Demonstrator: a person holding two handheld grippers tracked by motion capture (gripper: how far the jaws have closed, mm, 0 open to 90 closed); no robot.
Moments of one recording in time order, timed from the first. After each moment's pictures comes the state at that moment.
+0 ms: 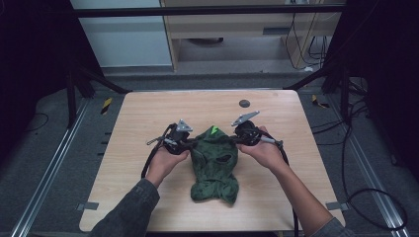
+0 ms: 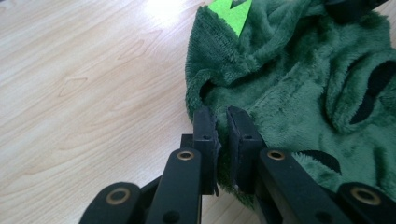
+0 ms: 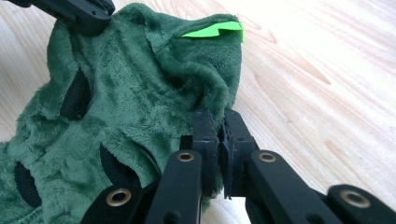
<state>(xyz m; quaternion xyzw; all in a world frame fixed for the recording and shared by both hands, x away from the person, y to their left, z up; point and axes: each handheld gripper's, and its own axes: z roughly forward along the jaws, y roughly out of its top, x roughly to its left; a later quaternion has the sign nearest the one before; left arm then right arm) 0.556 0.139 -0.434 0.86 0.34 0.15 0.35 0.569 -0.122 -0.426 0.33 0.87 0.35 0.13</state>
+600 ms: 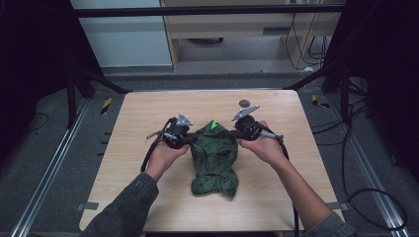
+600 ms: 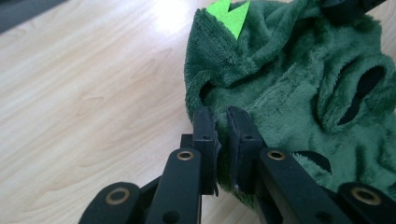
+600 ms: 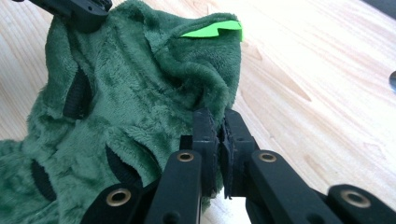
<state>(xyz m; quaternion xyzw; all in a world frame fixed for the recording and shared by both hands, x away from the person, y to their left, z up) 0.565 0.137 -0.415 0.86 0.33 0.16 0.36 0.578 -0.122 -0.413 0.32 0.87 0.35 0.14</state>
